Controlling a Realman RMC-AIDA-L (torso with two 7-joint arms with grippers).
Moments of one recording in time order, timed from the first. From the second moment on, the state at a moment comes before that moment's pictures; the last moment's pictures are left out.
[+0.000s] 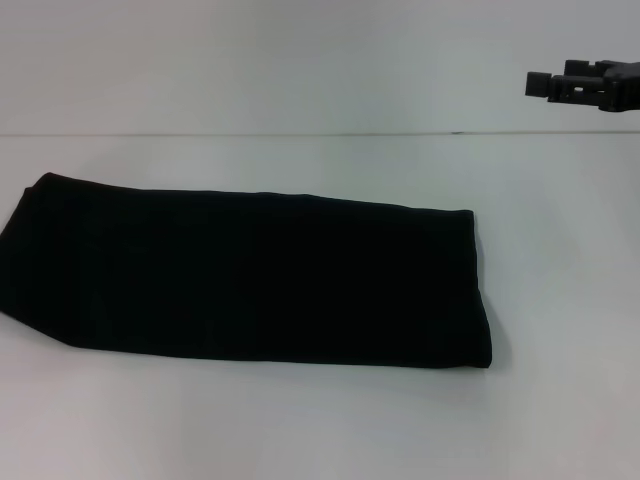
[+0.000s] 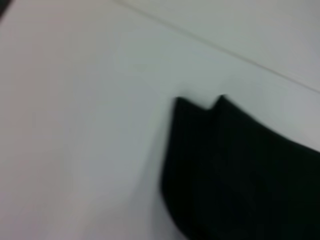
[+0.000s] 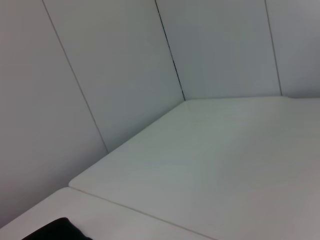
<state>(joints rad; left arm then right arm) -0.65 -1.91 0.26 0.85 2.78 1.39 -2.43 0.75 1.94 -0.47 -0.73 -2.10 -1.39 1.82</state>
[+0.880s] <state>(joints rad) -0.91 -2.17 0.71 0.25 1.91 1.28 -1.96 0.60 1.87 -0.46 -0.75 -2.02 -1.44 1.74</state>
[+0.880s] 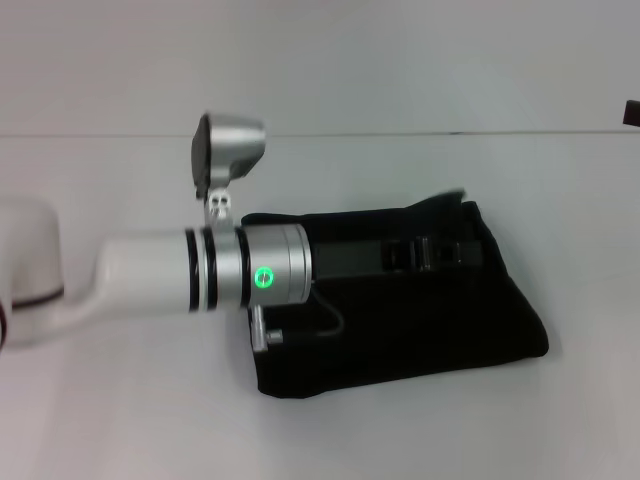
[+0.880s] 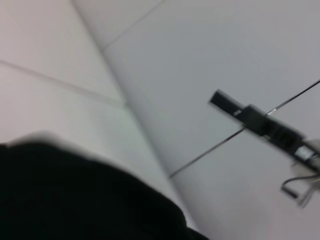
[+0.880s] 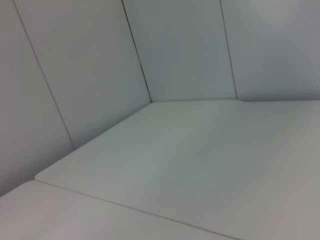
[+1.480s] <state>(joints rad) -0.82 -2.17 0.74 0.13 1.71 1.48 -1.64 0.66 1.88 -0.58 -0.70 -2.20 -1.45 1.99</state>
